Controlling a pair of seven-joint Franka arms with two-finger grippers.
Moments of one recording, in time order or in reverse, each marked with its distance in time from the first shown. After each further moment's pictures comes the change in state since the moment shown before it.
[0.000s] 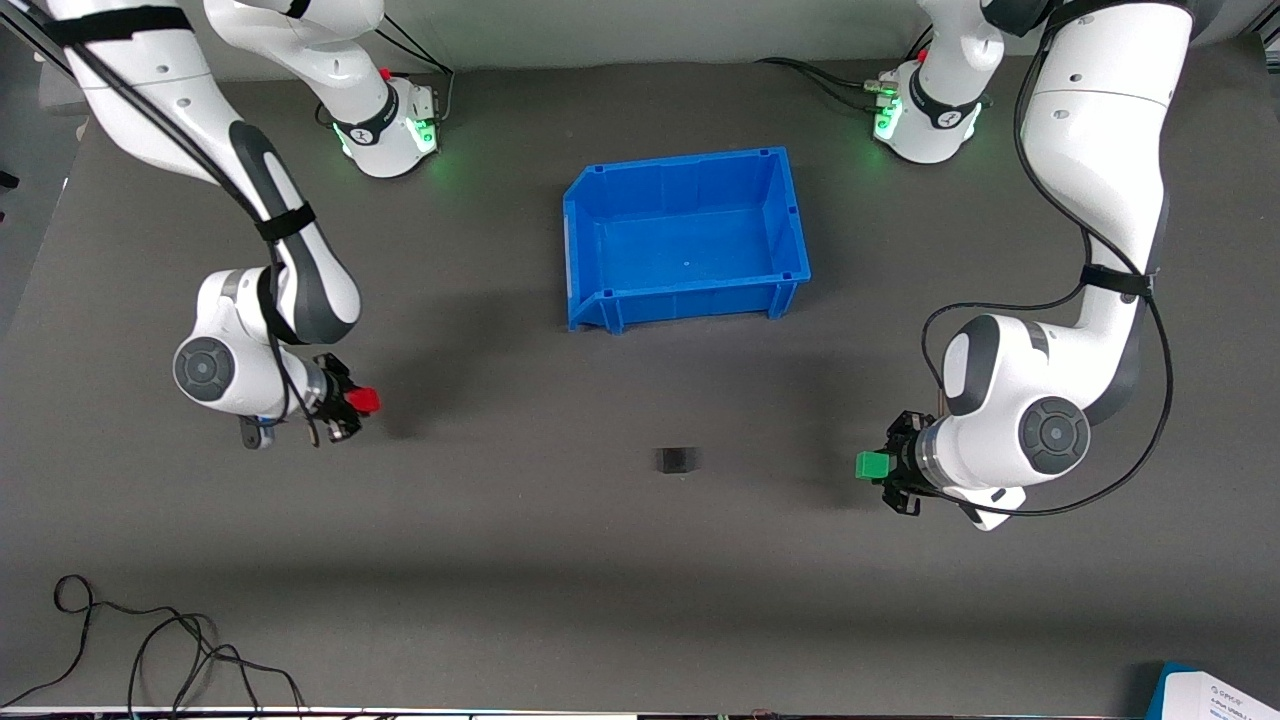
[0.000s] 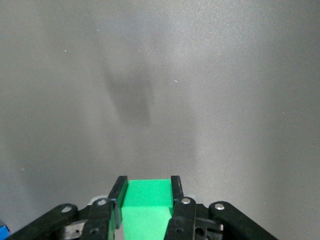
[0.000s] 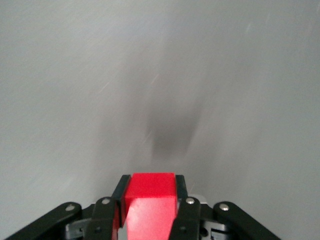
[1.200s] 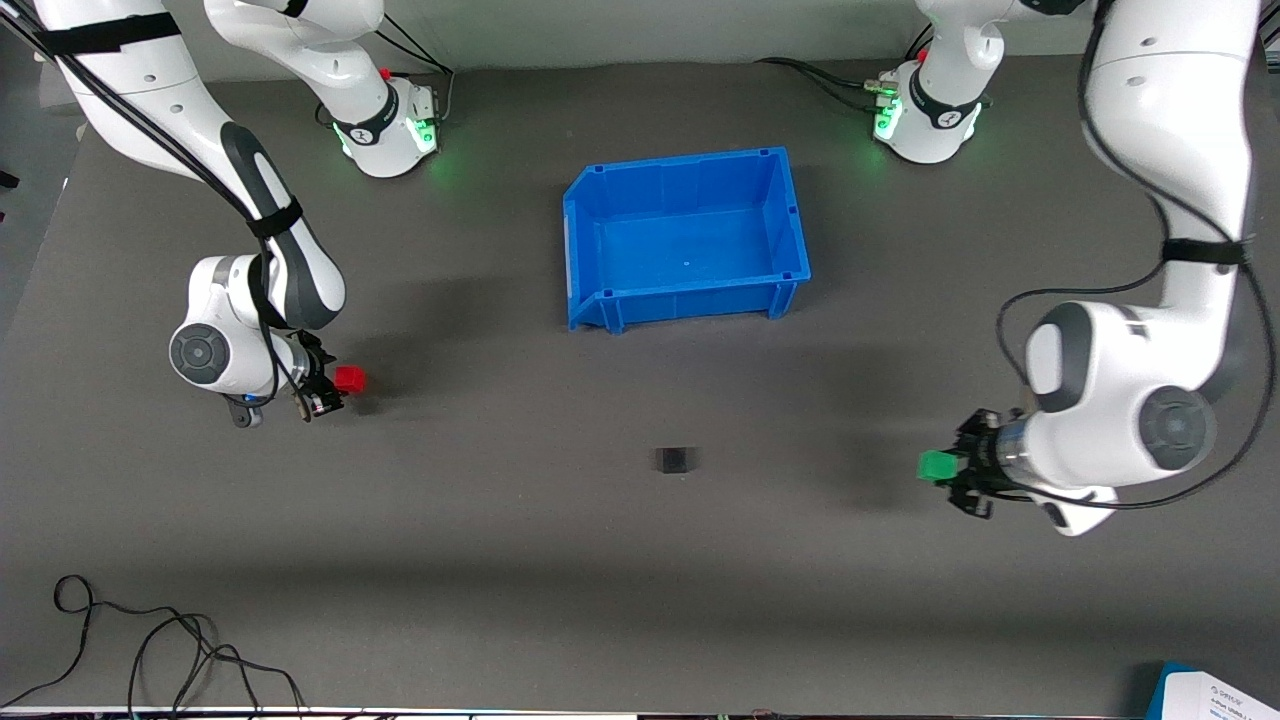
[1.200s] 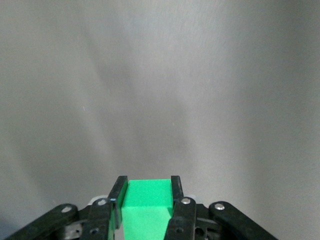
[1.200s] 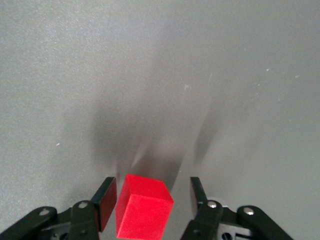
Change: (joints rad) left arm 0.080 -0.059 -0.002 -0.004 0.015 -0.054 0.128; right arm -0.087 -0.036 -0.062 -0.256 -0.116 0.133 -0.184
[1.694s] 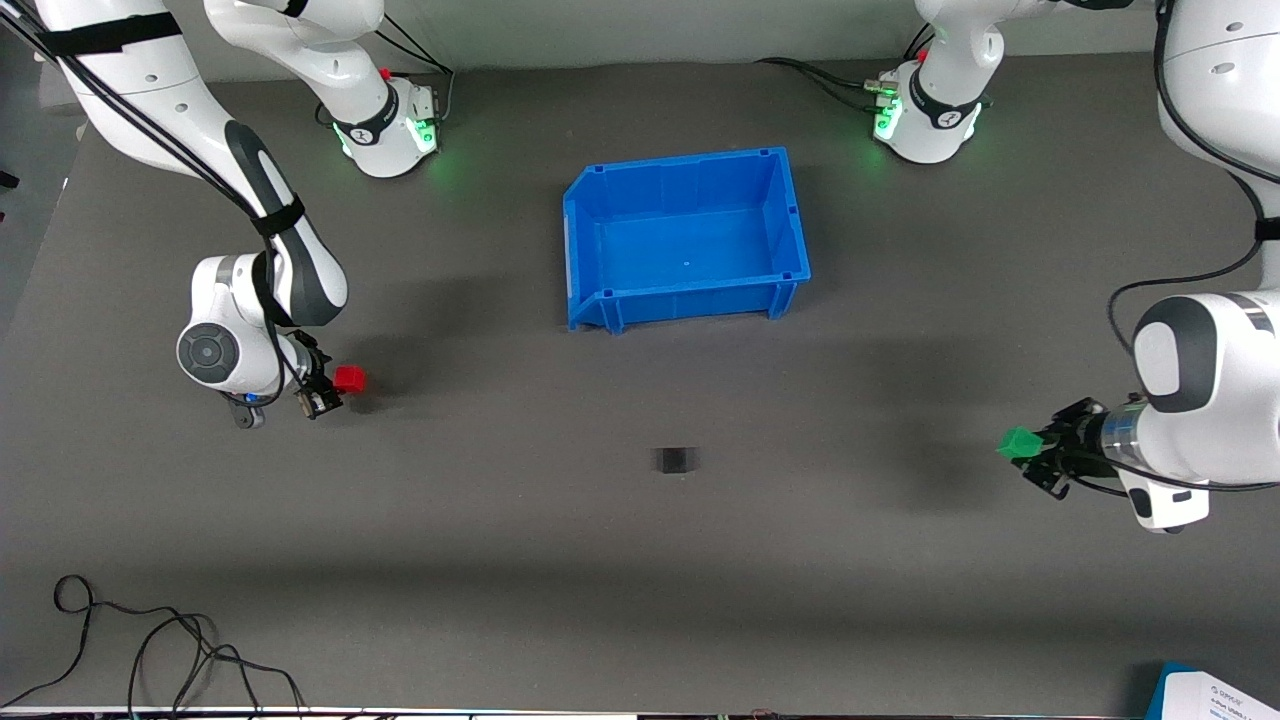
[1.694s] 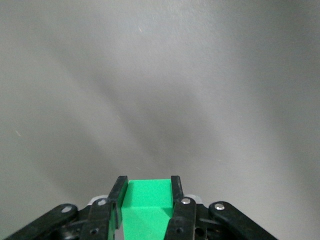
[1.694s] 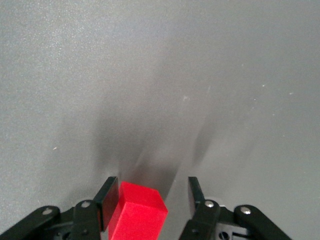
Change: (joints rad) left arm 0.158 -0.049 0.007 -0.004 0.007 -0.121 0.444; right arm 0.002 -0.004 0.001 -0.003 -0.079 -0.001 -0.001
